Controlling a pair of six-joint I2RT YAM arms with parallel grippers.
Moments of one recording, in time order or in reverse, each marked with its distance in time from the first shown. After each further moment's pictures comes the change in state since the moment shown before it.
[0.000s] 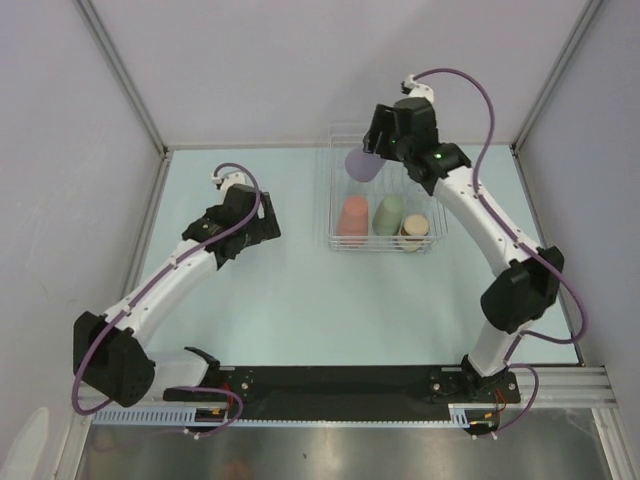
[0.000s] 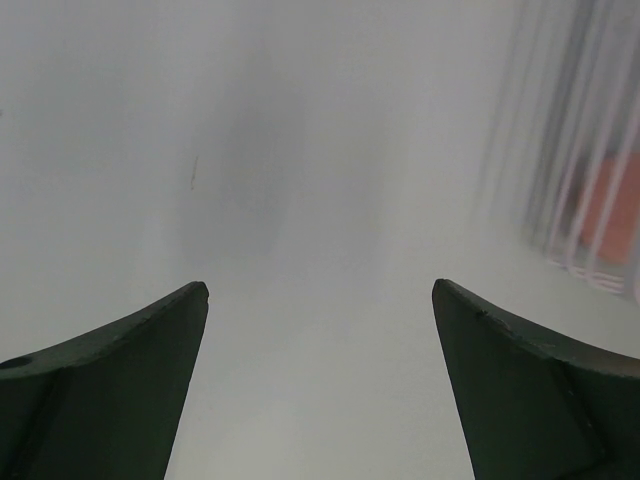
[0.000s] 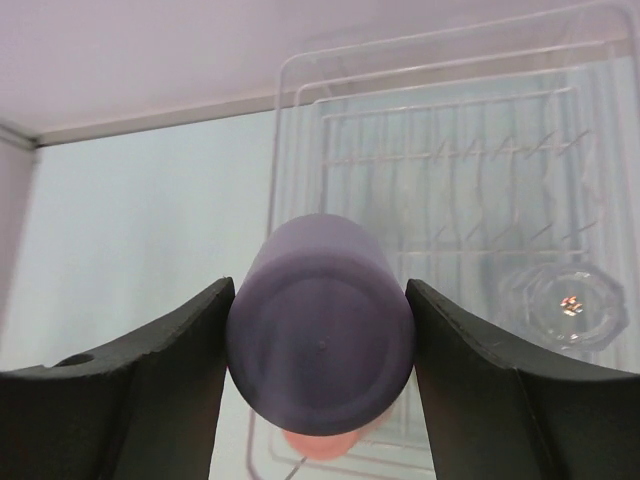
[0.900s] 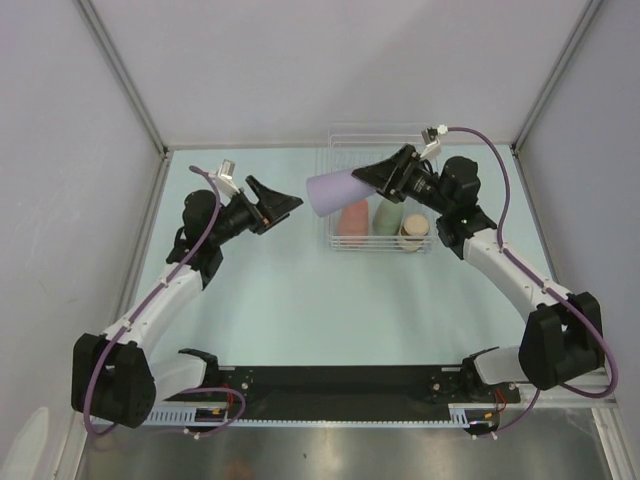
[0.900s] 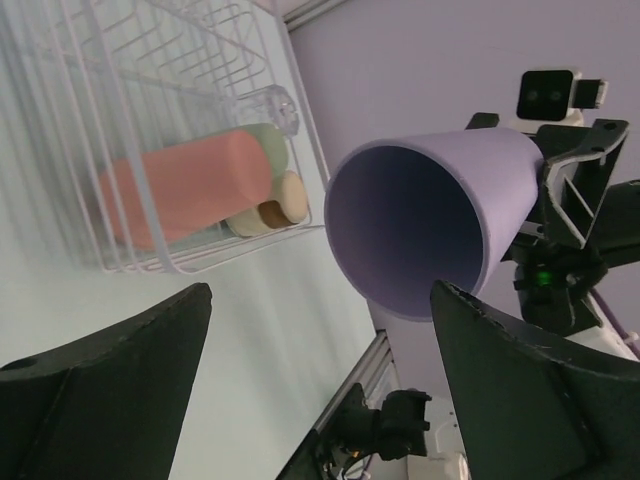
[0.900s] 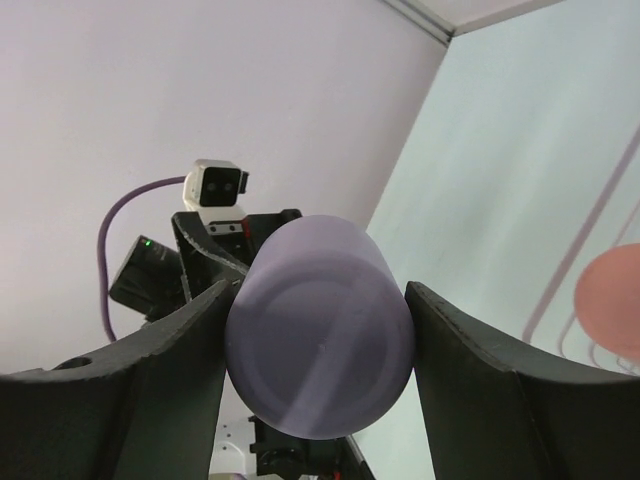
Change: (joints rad) left arm 0.219 -0.145 -0.301 0.876 0.969 -0.401; right arm -0.142 -0.424 -0.829 0.857 -0.886 0.591
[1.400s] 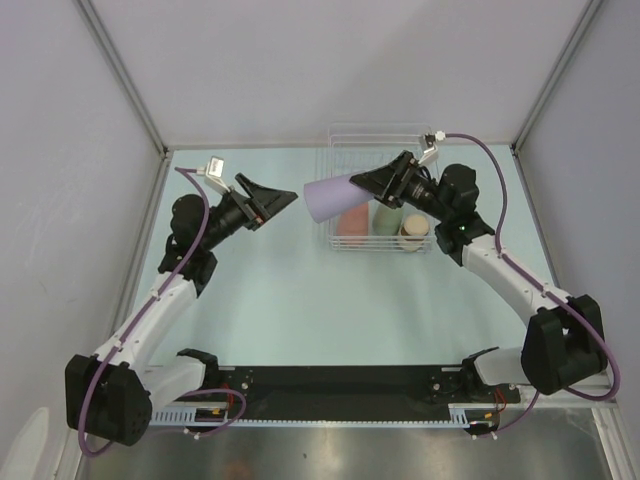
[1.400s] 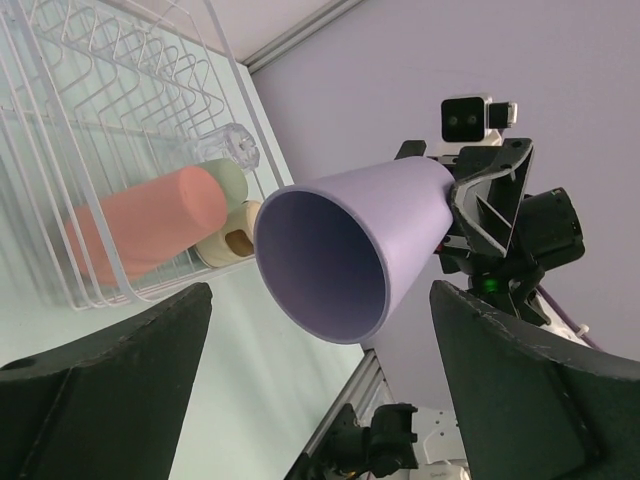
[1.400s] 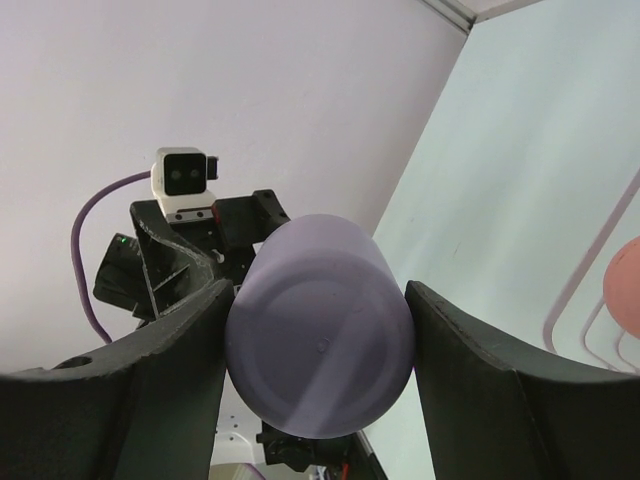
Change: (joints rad) left arm 0.002 -0.097 -0.017 0.085 0.002 -0.033; right arm 0.025 -0.032 -0.061 0.071 -0.004 0.029
